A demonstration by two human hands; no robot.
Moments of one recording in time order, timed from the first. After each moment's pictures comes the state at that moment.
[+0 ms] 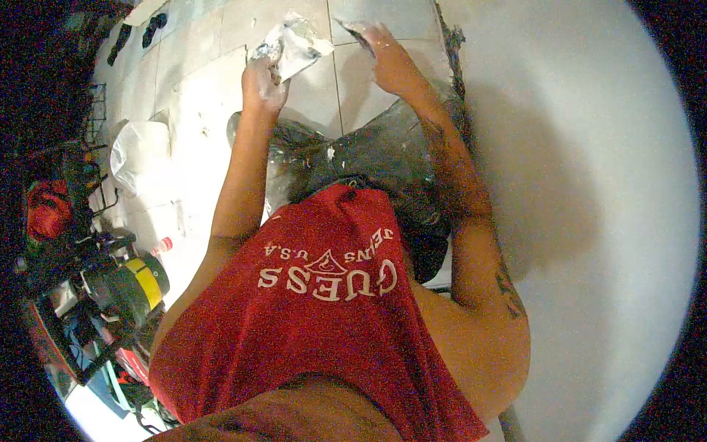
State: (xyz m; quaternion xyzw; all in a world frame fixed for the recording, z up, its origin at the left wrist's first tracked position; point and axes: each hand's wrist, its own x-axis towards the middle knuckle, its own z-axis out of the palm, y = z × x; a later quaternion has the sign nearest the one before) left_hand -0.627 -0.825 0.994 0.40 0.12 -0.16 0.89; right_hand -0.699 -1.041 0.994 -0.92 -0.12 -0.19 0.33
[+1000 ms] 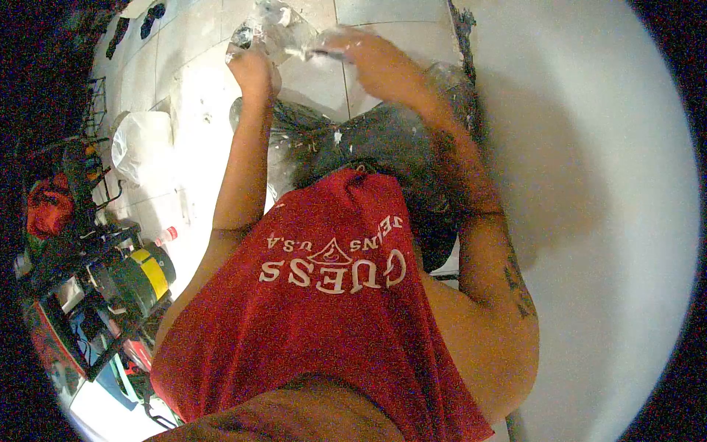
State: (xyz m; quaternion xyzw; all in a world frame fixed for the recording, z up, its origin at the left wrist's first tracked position) left_hand -0.645 -0.818 1.016 0.70 0.04 0.07 0.71; right_hand -0.728 -1.004 1.041 -0.92 -0.23 -0.12 0.30
